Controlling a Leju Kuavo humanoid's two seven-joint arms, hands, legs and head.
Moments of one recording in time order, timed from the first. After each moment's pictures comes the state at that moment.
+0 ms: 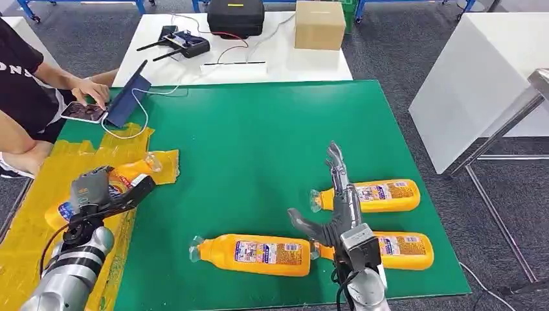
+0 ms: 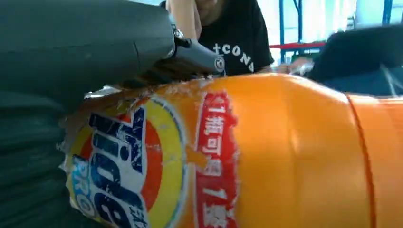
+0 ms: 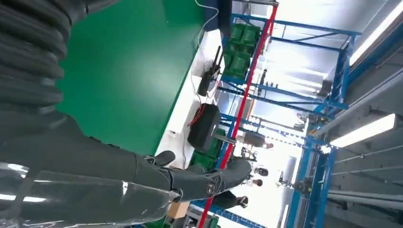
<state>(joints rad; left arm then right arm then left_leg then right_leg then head) -0.49 0.12 0.17 -0.69 -1.56 0.56 0.08 0.04 0.22 0.20 -1.65 0.22 0.04 -0.54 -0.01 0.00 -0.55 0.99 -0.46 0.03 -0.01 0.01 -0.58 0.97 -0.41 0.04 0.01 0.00</state>
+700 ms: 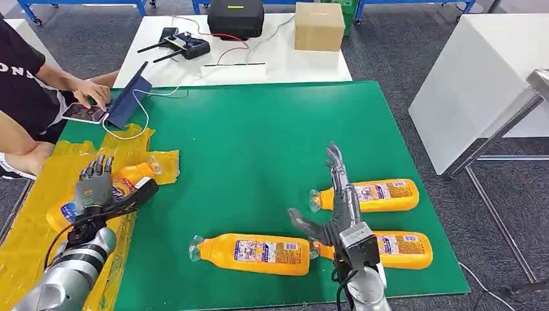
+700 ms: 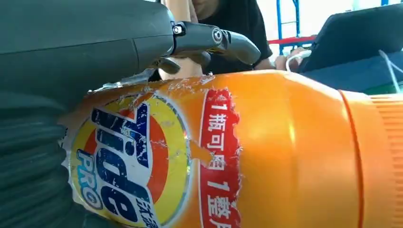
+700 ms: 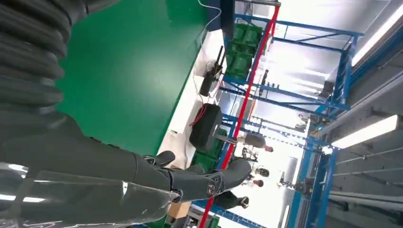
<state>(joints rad) -0.55 0.12 0.15 -0.54 -1.55 0.59 0.07 0.03 0.21 0.20 -1.62 0.22 0.04 -0.55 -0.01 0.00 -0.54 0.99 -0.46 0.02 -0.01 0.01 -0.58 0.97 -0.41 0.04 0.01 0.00</state>
